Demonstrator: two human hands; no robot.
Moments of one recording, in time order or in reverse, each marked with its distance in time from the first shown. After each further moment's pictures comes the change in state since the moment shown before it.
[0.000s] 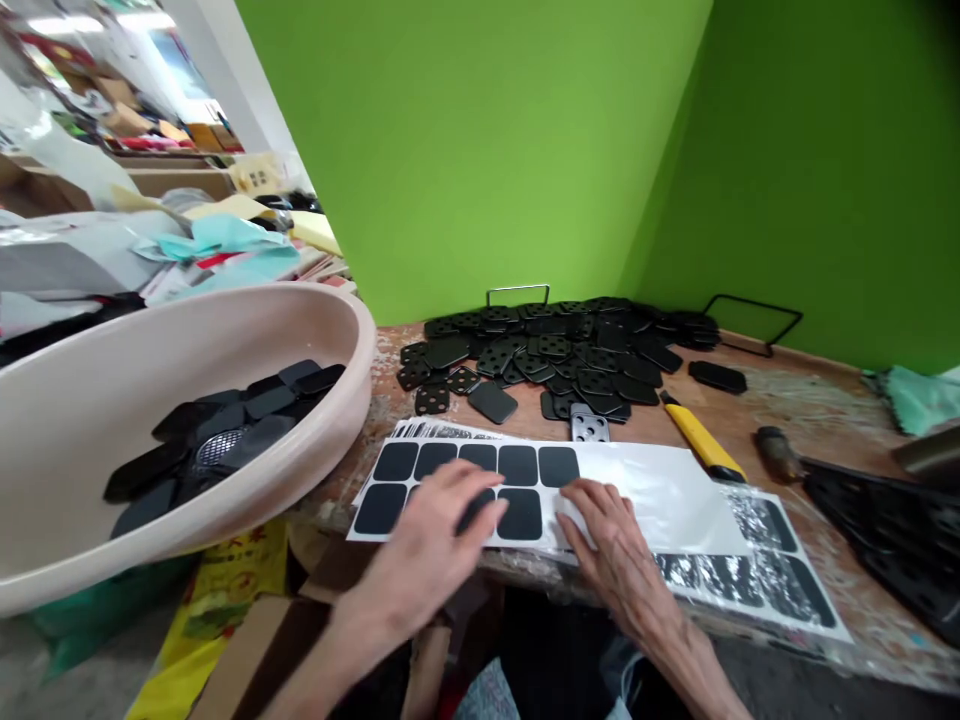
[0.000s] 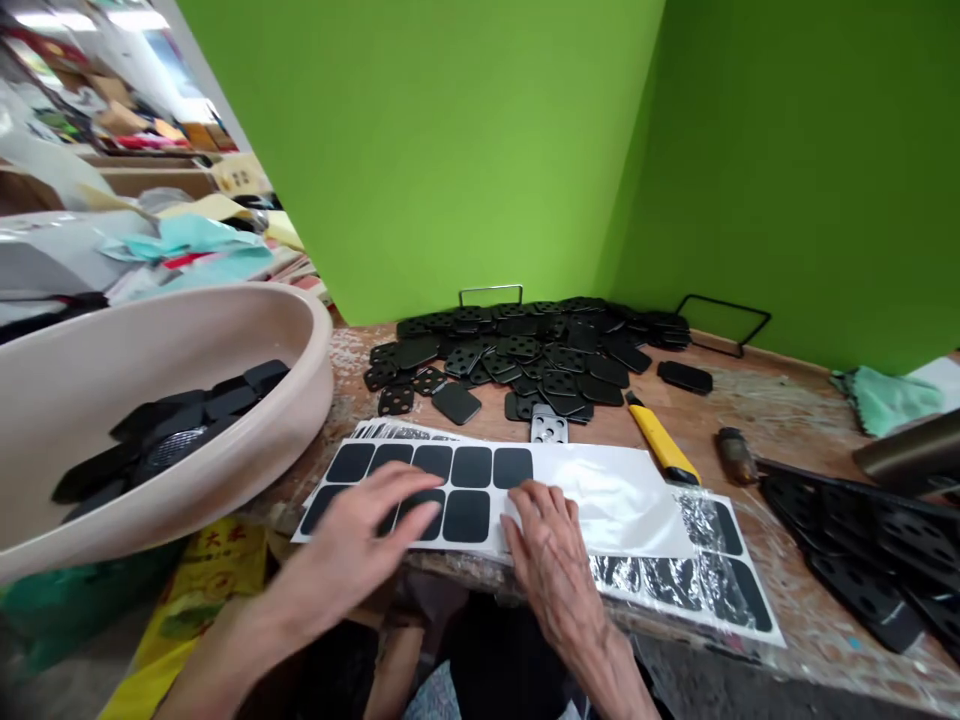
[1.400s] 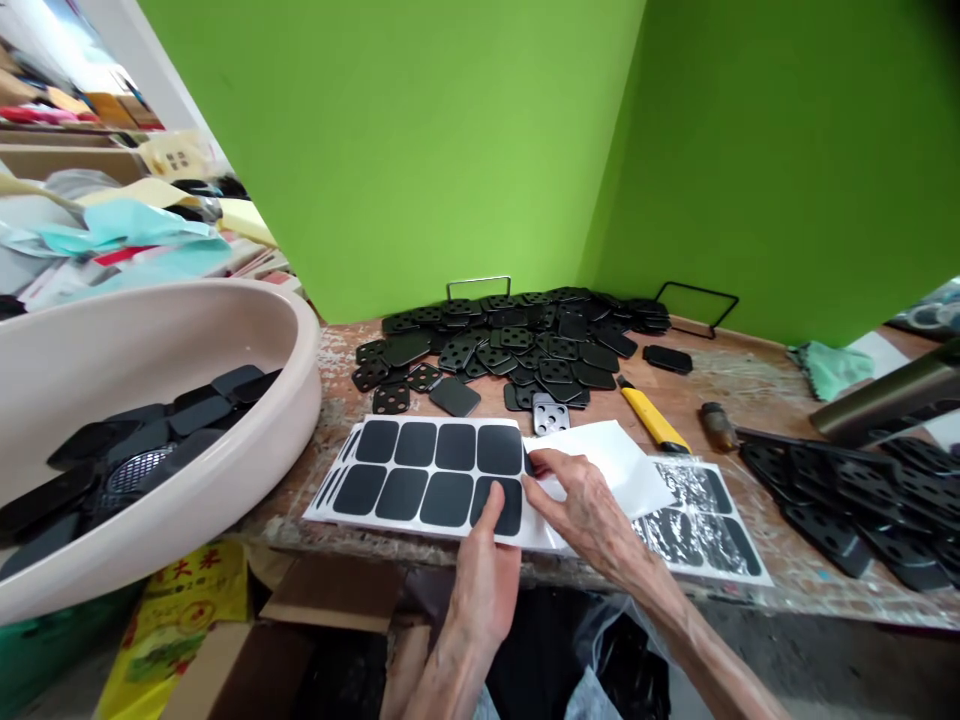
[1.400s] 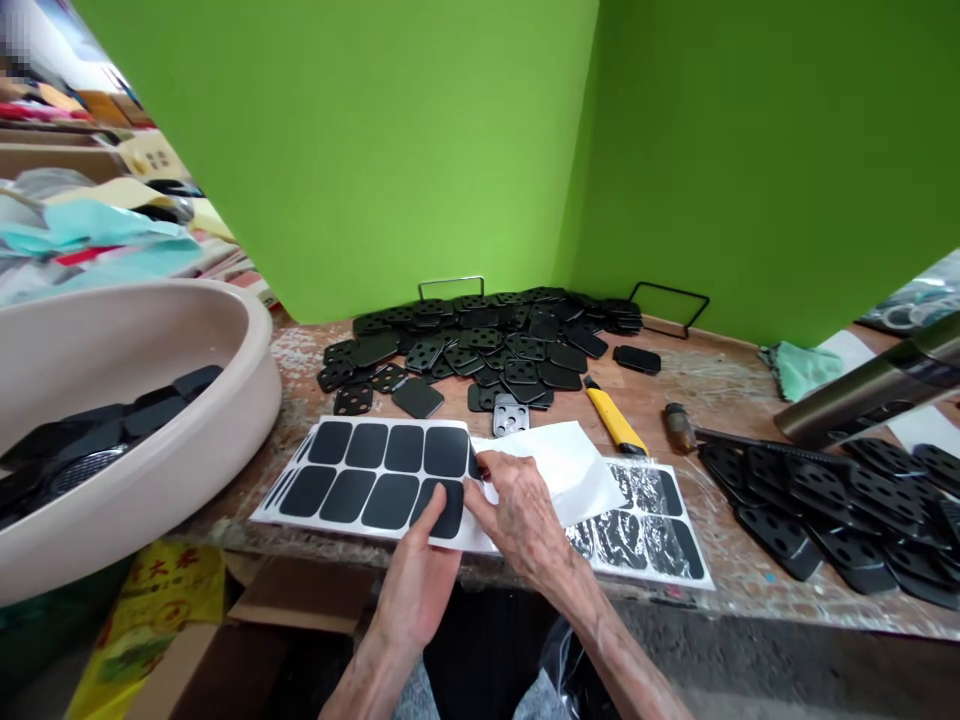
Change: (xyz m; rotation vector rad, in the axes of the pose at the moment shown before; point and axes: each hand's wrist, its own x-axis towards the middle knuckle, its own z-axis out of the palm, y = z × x) left_hand 0.020 0.059 0.113 -1.929 0.392 -0.758; right_hand 0.032 0.004 -0.032 0.265 0.001 0.087
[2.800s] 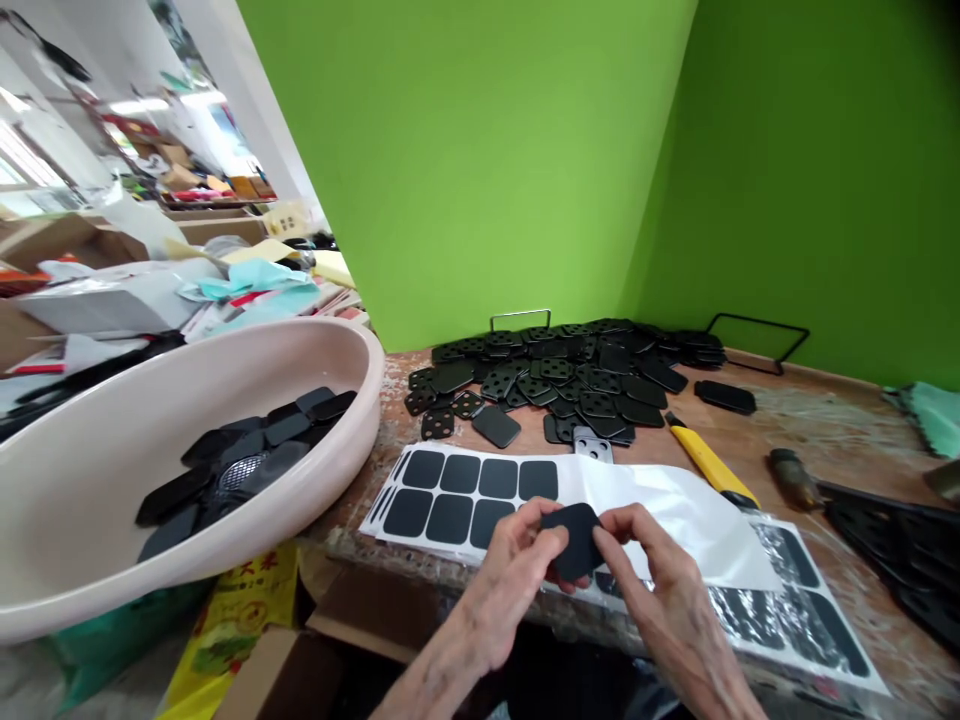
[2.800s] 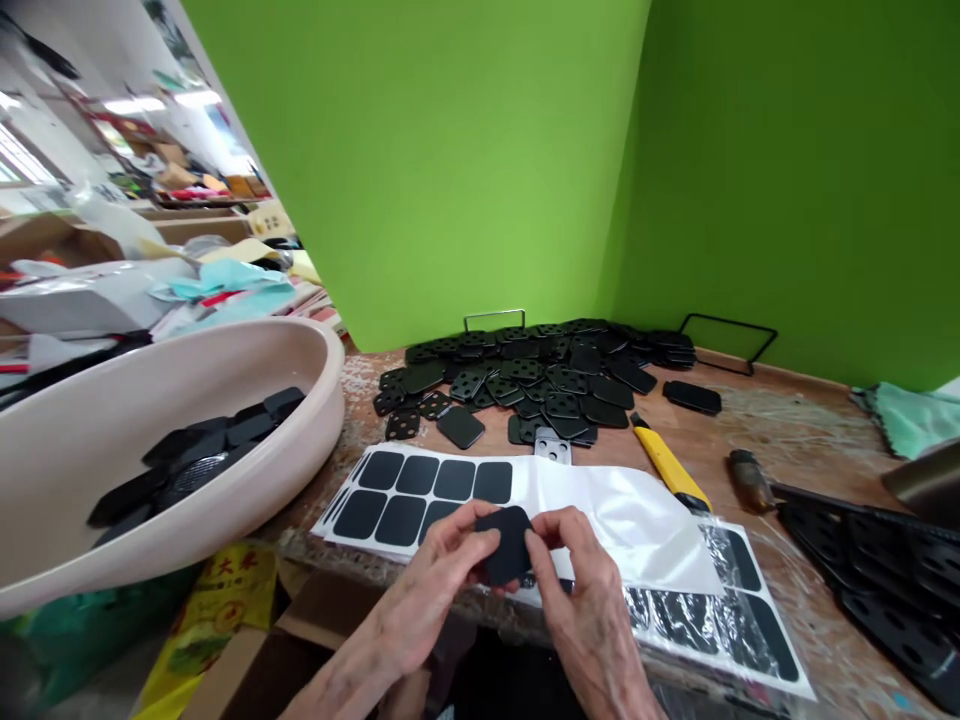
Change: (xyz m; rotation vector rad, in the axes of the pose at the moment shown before) left_hand -0.008 0.057 0.011 0.930 -0.377 -0.060; right_hand -0.034 -0.001 -0.009 0.279 0.160 0.096
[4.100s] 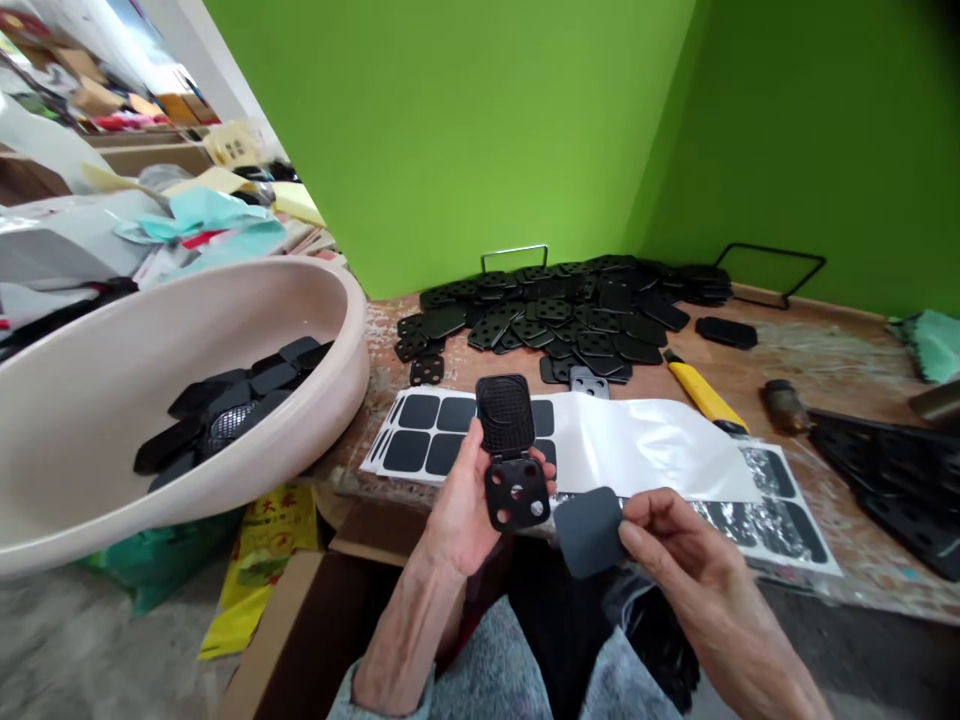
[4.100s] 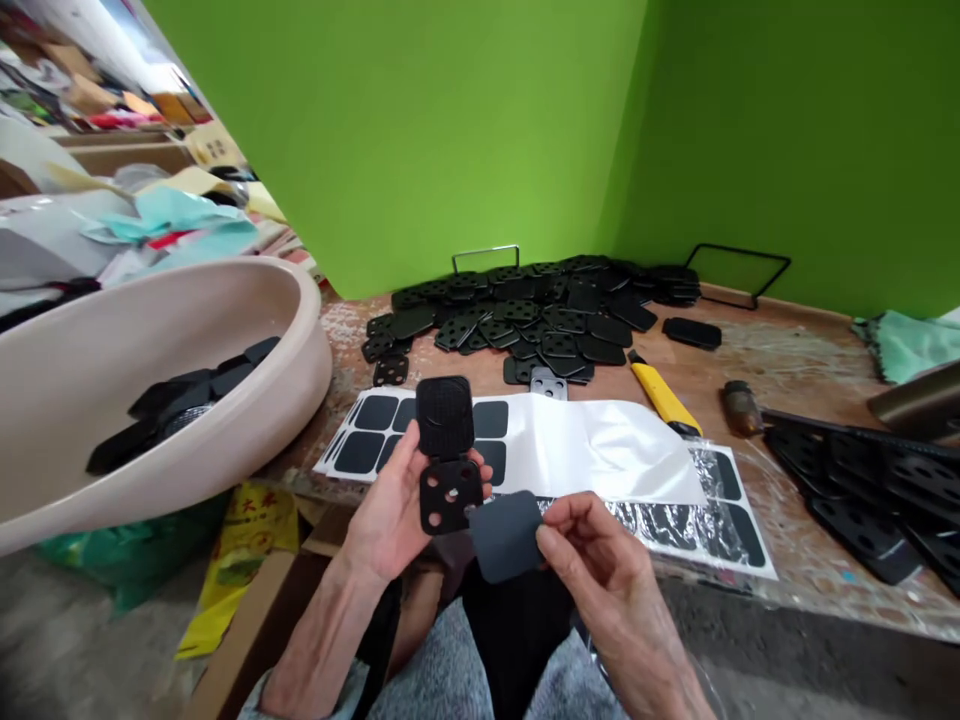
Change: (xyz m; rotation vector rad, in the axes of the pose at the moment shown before) left_hand -0.007 0.002 -0.017 -0.655 0.090 -0.210; right_hand -0.048 -0.030 -0.020 0.742 -0.101 0.554
